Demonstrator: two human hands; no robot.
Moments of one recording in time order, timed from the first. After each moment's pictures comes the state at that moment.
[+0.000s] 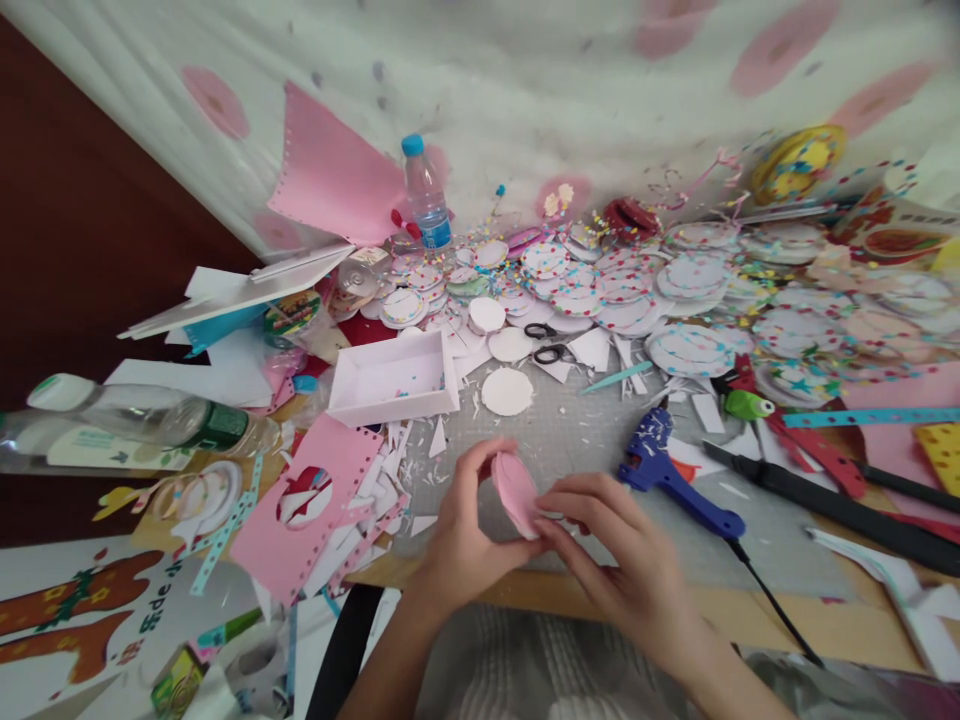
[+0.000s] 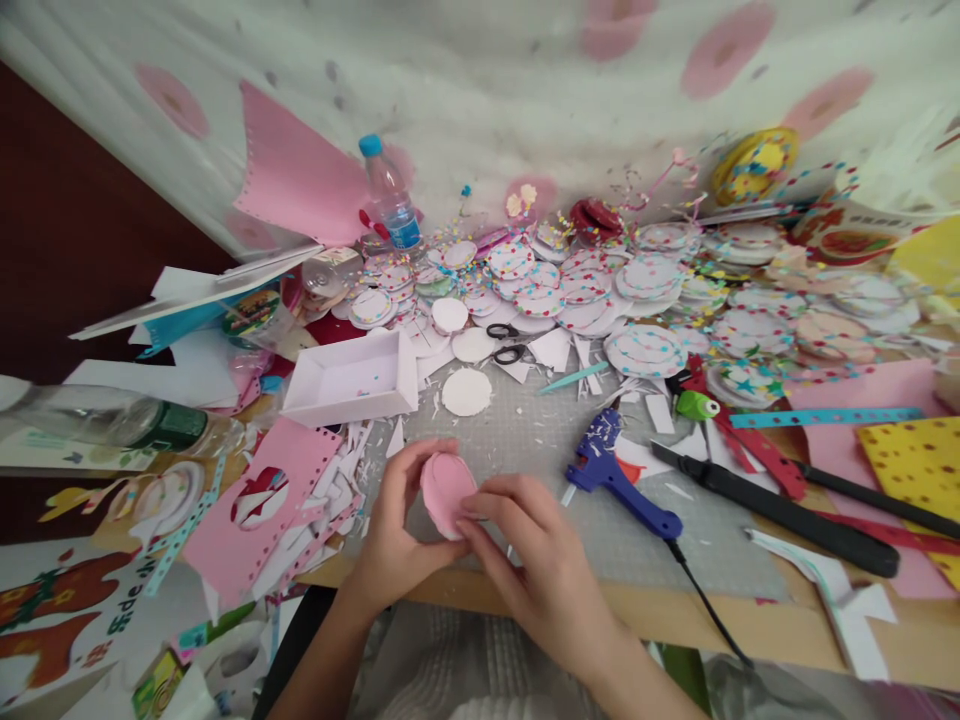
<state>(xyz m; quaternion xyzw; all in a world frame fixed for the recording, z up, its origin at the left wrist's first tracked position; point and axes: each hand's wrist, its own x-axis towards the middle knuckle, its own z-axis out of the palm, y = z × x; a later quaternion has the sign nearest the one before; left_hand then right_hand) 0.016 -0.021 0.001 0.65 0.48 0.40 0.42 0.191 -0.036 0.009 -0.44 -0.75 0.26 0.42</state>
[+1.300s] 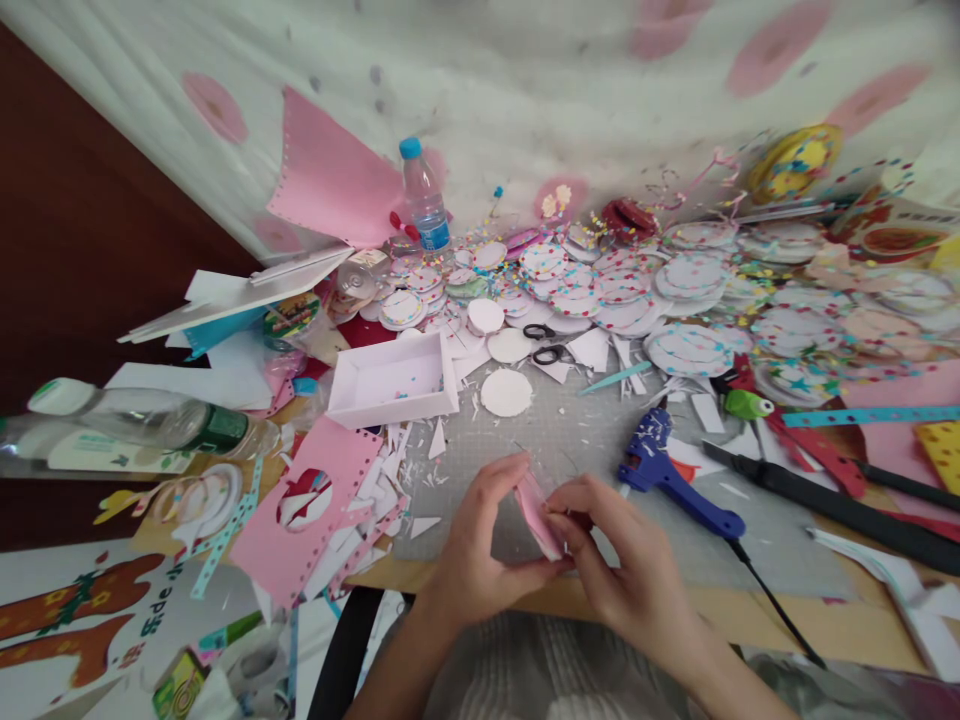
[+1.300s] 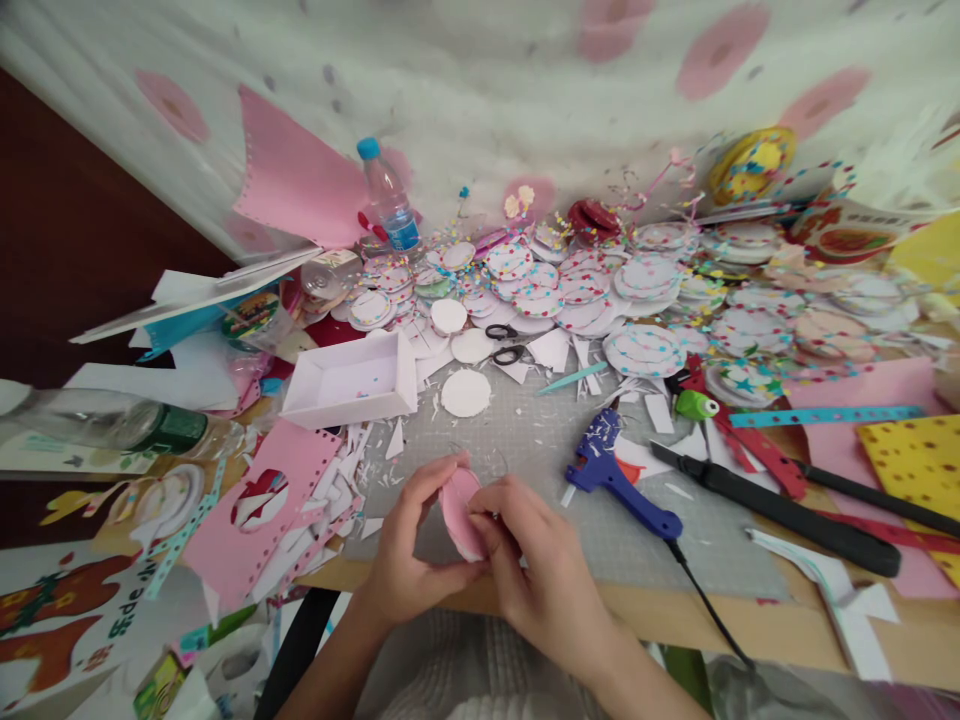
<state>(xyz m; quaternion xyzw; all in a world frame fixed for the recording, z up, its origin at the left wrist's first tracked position) 0.020 -0.031 -0.015 0.72 0.40 0.43 0.36 0.189 -0.036 0.010 -0.44 -0.71 0.35 0.42</state>
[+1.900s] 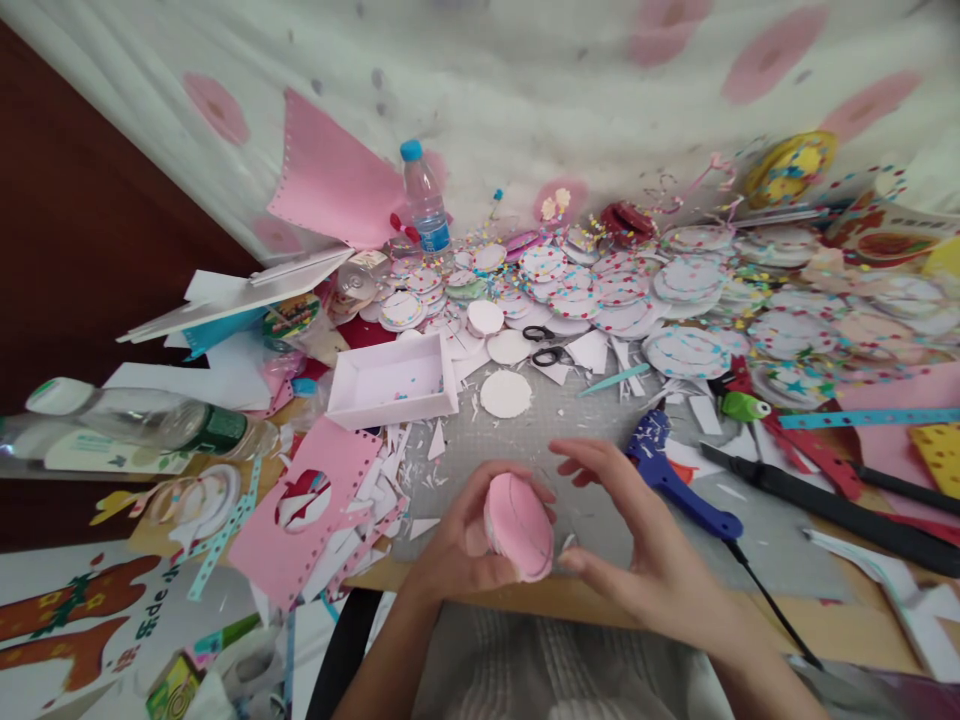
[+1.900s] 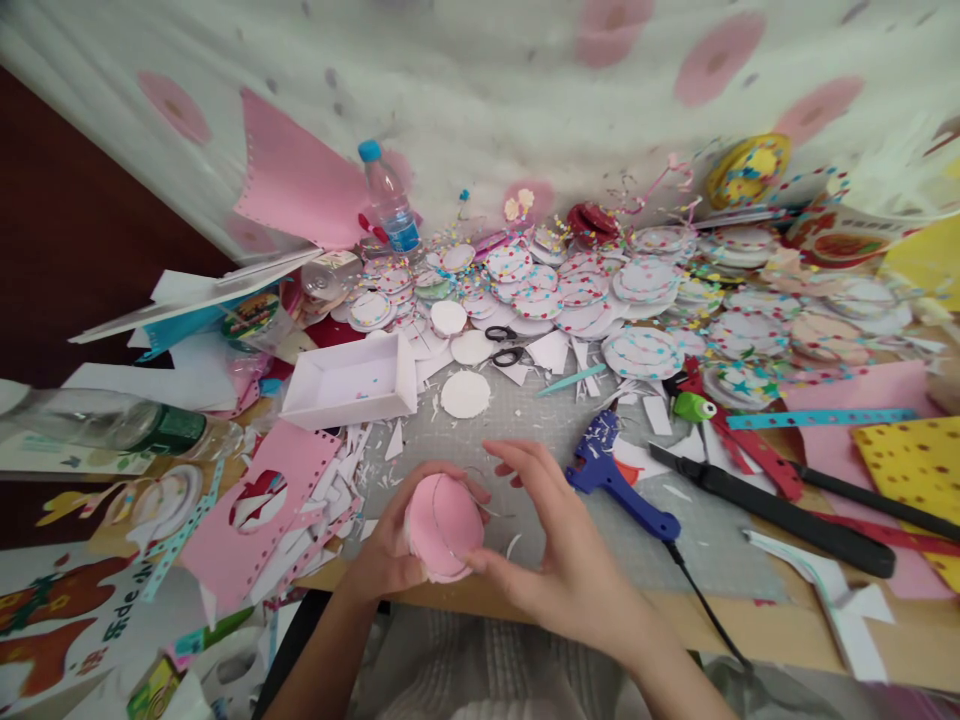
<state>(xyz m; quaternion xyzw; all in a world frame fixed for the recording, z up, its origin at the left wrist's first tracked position) 0.007 -0.018 -0.003 0.49 0.30 0.38 0.72 0.213 -0.025 0.022 -0.46 -0.73 0.34 0.36</state>
